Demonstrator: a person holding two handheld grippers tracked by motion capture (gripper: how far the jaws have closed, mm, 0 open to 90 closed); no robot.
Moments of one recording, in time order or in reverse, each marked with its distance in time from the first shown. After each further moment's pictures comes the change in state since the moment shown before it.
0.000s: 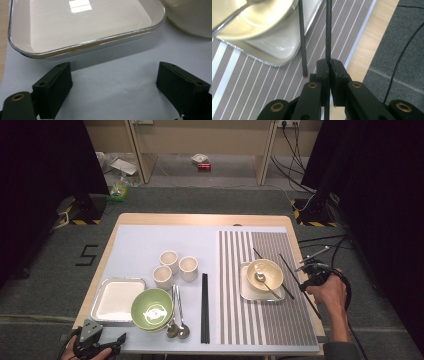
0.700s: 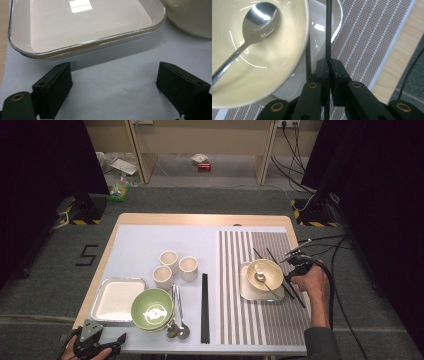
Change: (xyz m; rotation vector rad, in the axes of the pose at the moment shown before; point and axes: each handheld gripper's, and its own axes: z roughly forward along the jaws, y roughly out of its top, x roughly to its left) left arm 0.000 0.000 0.000 0.001 0.005 0.000; right arm 0.005 0.043 0.039 -0.010 0.049 -0.019
